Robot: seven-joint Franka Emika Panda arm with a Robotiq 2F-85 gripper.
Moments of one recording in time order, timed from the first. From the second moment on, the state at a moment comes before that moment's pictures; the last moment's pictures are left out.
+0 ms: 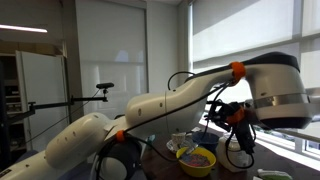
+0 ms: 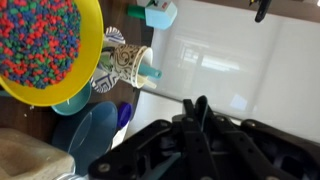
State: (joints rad) arm -0.71 0.95 0.23 -0.55 1.00 0.85 -0.37
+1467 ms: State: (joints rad) arm -0.62 0.60 0.31 -1.08 0.00 0.77 -0.77
